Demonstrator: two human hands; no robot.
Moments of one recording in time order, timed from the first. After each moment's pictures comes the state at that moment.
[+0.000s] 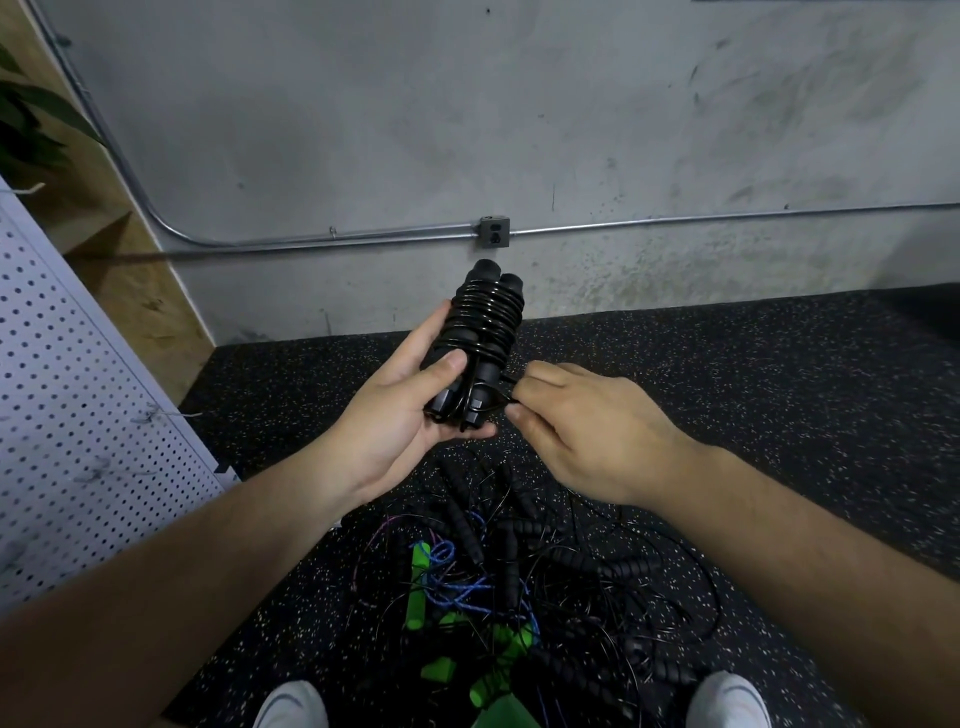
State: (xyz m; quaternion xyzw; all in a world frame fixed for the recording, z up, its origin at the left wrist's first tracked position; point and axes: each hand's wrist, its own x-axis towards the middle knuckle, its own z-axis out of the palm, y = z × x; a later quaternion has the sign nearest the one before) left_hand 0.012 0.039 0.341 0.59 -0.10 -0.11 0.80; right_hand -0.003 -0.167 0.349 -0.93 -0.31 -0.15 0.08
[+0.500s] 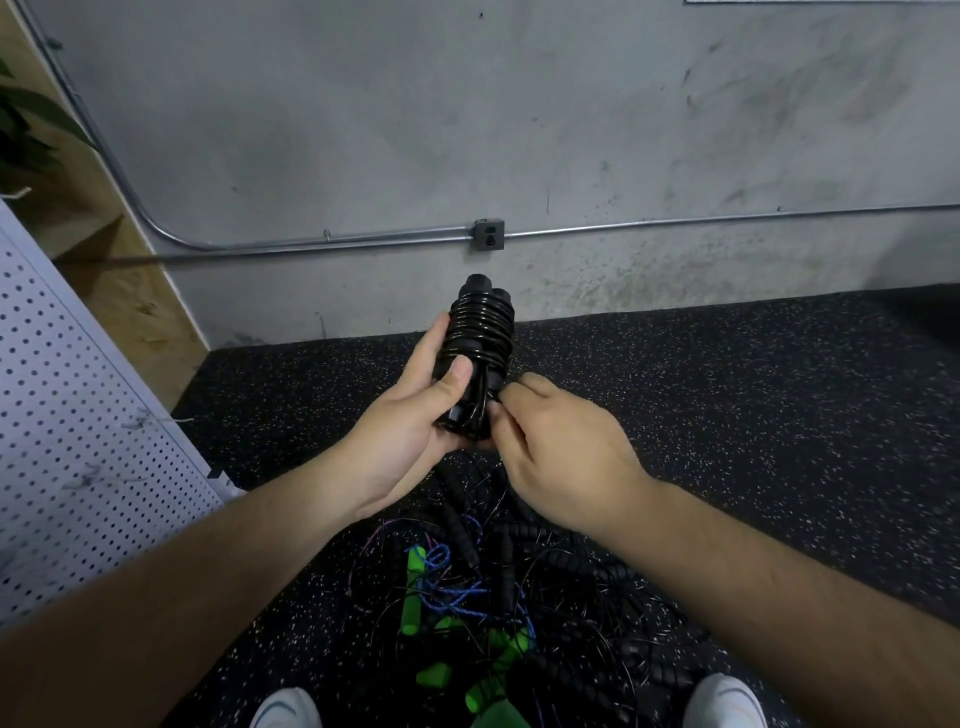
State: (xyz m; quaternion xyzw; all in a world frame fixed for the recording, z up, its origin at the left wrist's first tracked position) left_hand 0.009 0.028 0.332 0.59 -0.11 -0.12 0.79; right_hand -0.012 -0.141 0.326 -0.94 -0.21 -0.20 0.19
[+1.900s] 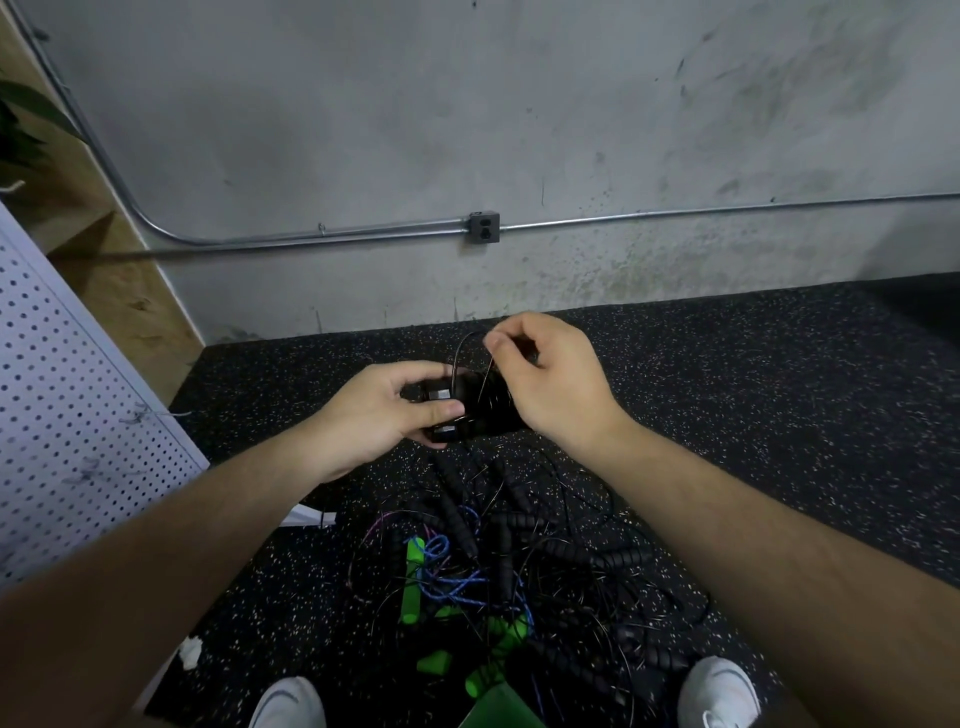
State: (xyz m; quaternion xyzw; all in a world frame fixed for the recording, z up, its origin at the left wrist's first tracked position) left_hand 0.036 0.063 0.320 0.77 -0.11 -0.12 0.62; right_hand 0.031 -0.136 0.340 -0.86 -0.12 -0.19 0.46
